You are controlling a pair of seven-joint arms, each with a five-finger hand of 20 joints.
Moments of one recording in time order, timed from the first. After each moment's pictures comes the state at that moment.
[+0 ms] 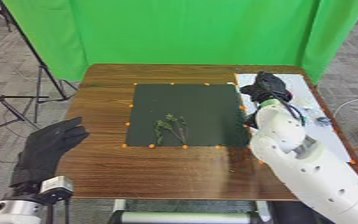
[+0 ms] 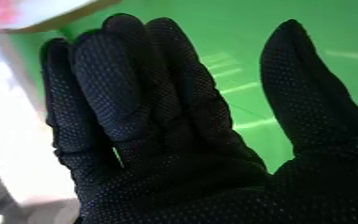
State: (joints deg) left arm 144.3 -51.0 -103.5 -131.3 42.2 16.7 19.4; right arm -70.4 -52.3 52.8 -102.2 -128.4 1.9 52.3
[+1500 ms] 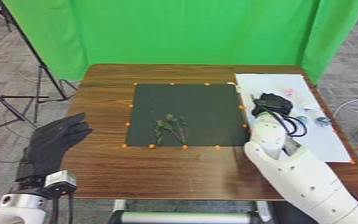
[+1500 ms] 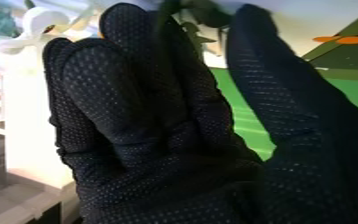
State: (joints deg) left arm 140.8 -50.6 -101.7 -130.2 41.2 16.7 18.6; right arm -70.5 -59.1 53.0 -89.5 -140.0 -13.8 55.6
